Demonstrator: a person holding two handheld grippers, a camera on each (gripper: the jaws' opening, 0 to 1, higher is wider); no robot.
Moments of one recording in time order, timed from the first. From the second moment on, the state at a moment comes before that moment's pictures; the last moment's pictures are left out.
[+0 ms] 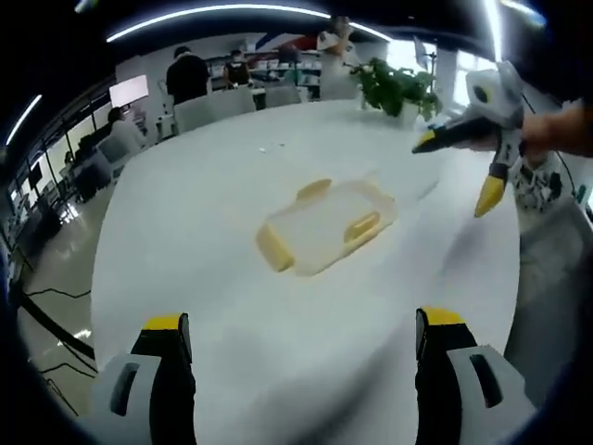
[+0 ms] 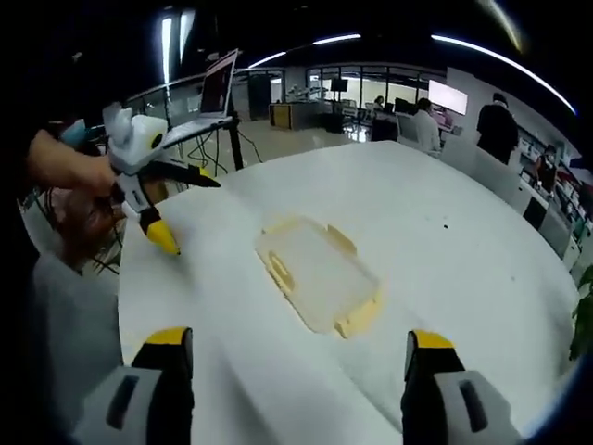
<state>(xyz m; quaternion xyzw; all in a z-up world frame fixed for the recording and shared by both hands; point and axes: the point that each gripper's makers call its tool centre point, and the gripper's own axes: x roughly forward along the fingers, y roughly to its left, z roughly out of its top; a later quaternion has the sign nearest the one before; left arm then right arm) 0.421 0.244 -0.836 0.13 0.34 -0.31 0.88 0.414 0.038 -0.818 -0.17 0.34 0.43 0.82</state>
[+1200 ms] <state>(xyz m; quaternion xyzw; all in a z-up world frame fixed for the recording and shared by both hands) 0.464 0.230 -0.870 0.24 0.35 -0.43 0.80 0.461 0.040 -0.849 -0.28 0.35 0.51 0.73</state>
